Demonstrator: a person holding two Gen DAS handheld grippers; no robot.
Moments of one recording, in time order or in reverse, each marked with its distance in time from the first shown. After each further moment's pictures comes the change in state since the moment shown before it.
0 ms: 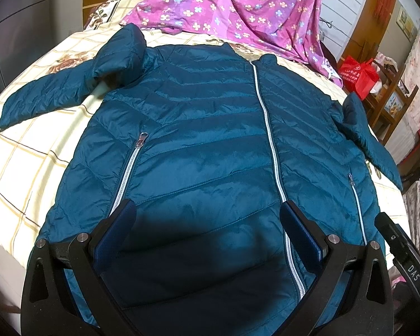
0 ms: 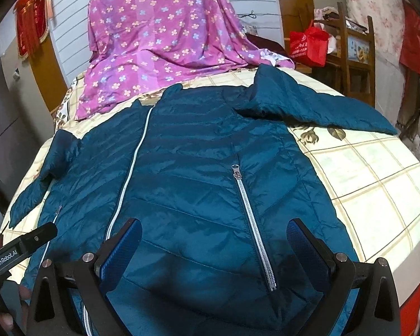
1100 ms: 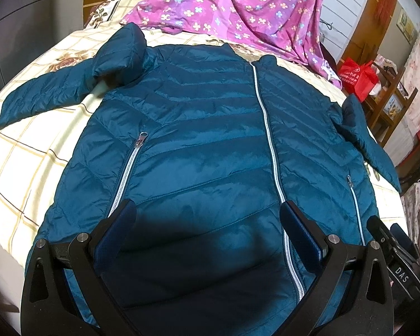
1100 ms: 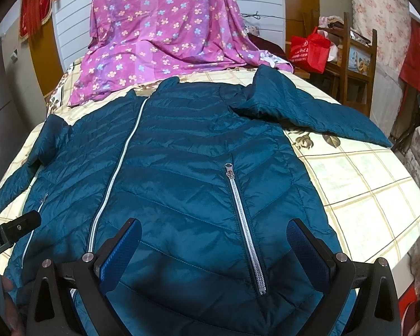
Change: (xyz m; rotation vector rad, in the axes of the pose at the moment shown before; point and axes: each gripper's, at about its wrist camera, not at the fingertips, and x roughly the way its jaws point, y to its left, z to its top) left arm 0.000 0.000 0.000 0.000 -0.001 -0.003; right arm 0.004 0.005 -0.001 -0.076 0.017 -0.063
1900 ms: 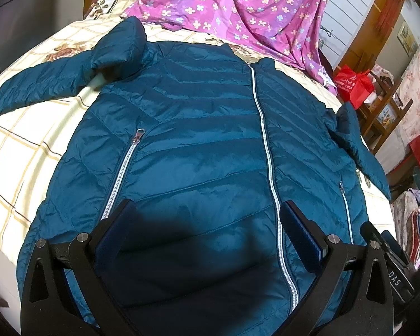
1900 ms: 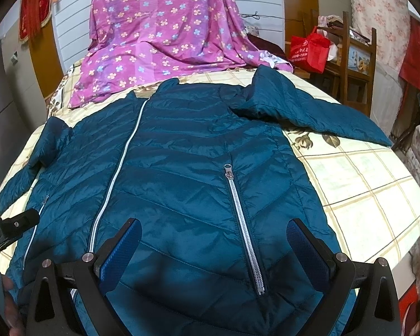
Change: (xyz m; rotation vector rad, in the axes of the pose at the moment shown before) left arm 0.003 0.006 0.001 -0.036 0.002 -0.048; right arm 0.001 0.000 -0.001 0.008 -0.006 0.000
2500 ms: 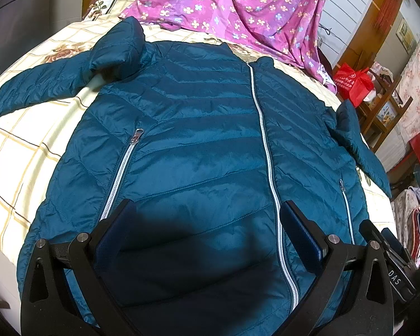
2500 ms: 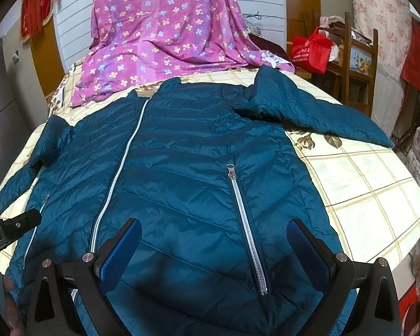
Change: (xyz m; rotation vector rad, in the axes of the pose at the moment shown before) left arm -0.001 0.000 0.000 0.007 -0.003 0.001; right arm 0.000 0.003 0.000 -0.008 0.000 0.001
